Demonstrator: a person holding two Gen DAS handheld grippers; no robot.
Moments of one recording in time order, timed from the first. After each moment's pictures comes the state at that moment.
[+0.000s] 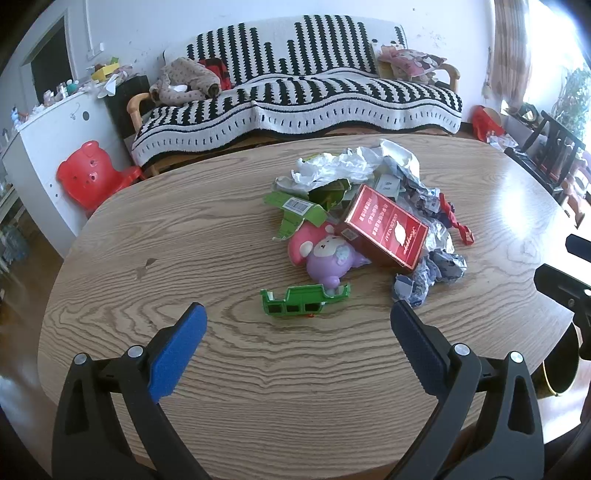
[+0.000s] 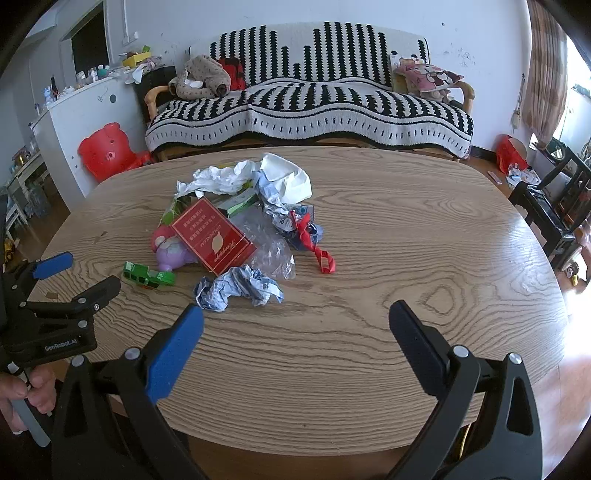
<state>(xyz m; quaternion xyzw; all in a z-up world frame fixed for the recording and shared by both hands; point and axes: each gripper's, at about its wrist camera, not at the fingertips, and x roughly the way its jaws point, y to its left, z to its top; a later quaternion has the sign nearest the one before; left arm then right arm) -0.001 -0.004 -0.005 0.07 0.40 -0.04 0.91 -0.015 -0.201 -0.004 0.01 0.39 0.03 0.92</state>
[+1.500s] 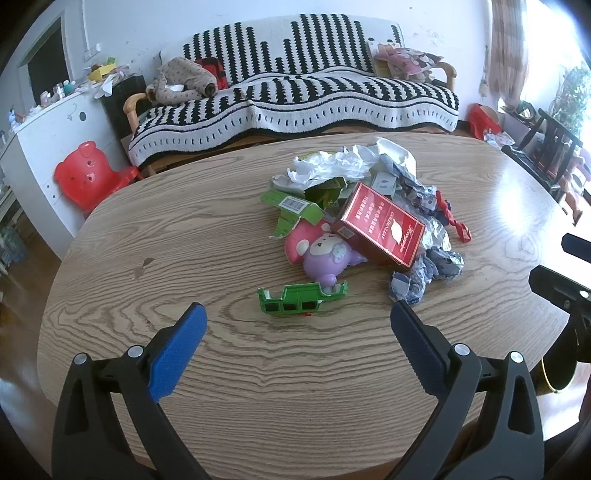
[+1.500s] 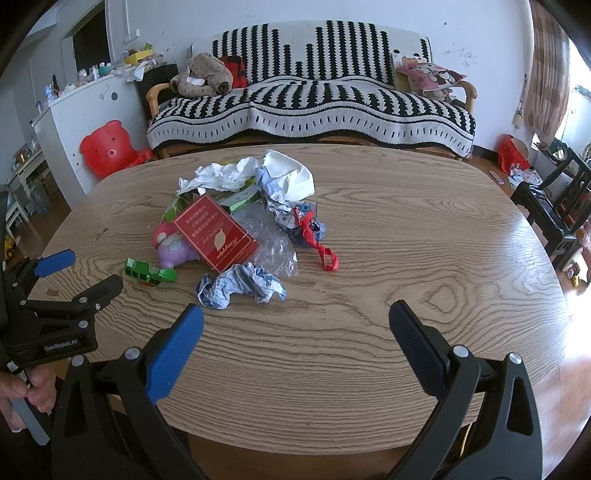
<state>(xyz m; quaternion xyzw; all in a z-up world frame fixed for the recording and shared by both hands) -0.002 -0.005 -0.005 0.08 0.40 -0.05 0.91 -0.016 -0.195 -0.010 0.01 0.39 0.04 0.92</state>
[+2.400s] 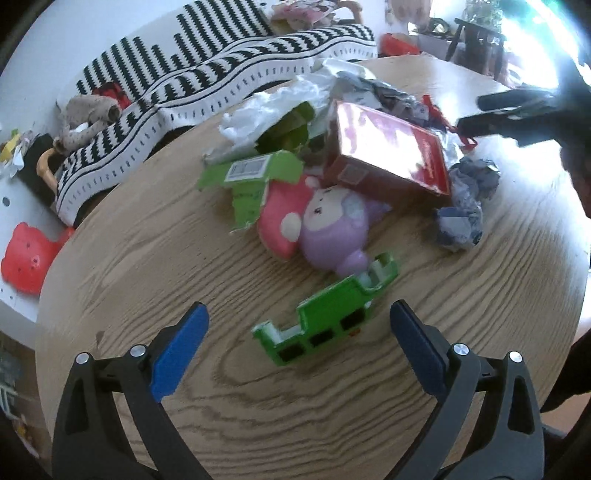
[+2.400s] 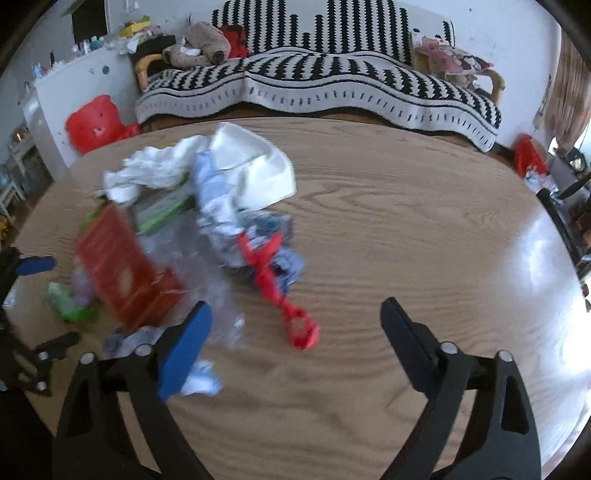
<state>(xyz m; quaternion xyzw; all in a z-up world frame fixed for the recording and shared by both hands) 0.066 0.009 -0.072 0.23 0.43 -0.20 0.85 0.117 -0.222 -0.069 -0.02 0.44 0.05 0.90</state>
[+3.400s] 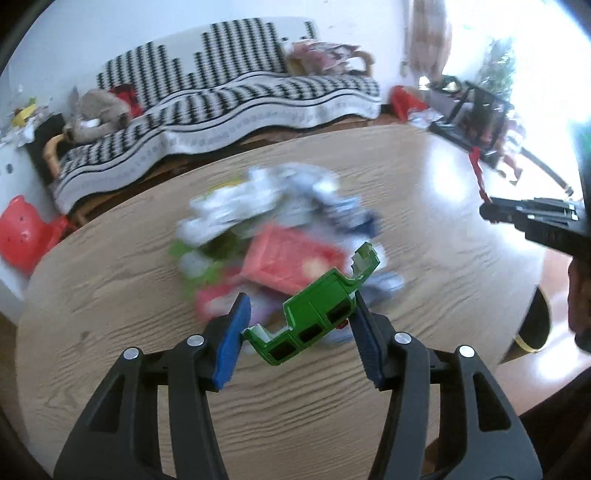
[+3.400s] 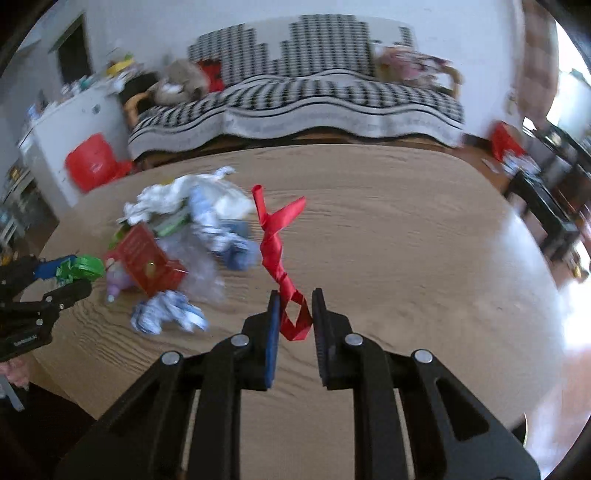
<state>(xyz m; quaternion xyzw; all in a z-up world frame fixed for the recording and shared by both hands) 0.031 -0.068 0.009 0.11 0.39 -0.22 0.89 0.016 -0.297 -0.009 0.04 0.40 0.01 0.91</state>
